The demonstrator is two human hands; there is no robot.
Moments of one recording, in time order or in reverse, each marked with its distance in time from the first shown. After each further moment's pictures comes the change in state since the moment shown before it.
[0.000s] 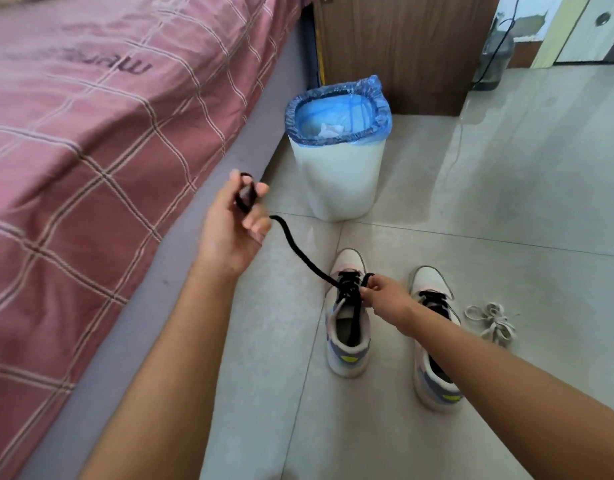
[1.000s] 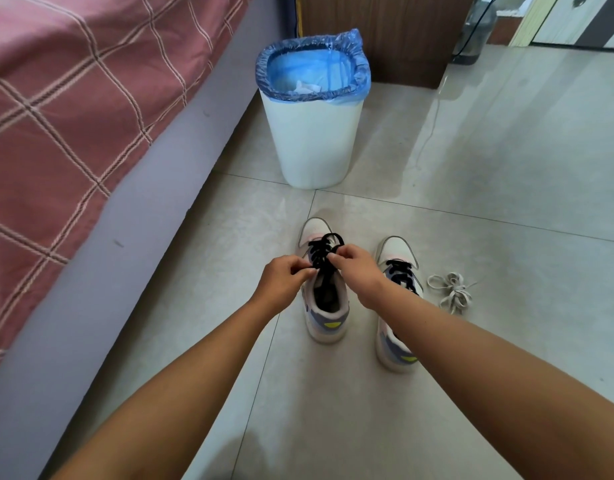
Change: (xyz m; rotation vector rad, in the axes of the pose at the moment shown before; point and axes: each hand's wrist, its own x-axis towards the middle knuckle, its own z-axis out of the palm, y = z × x) left_hand -0.028 -0.165 -0.045 1.145 -0.009 -0.171; right_hand -0.019 -0.008 0.005 0.217 0.091 -0.013
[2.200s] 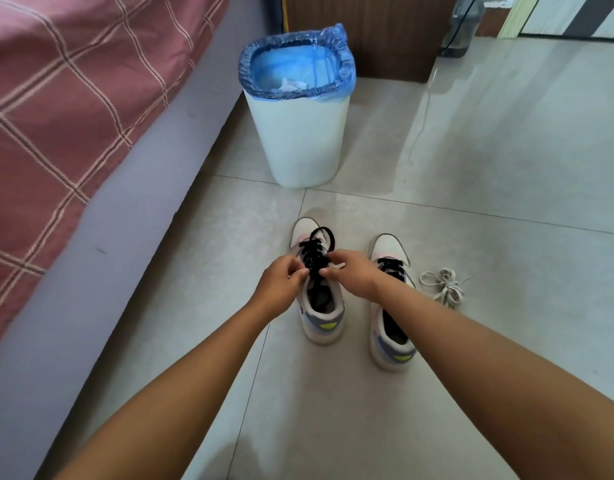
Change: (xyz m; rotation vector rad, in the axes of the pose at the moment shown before) left_hand -0.001 0.006 0.010 0.144 -0.011 -0.016; right_hand 0.000 -0.001 -0.025 -0.481 -0.195 -0.119
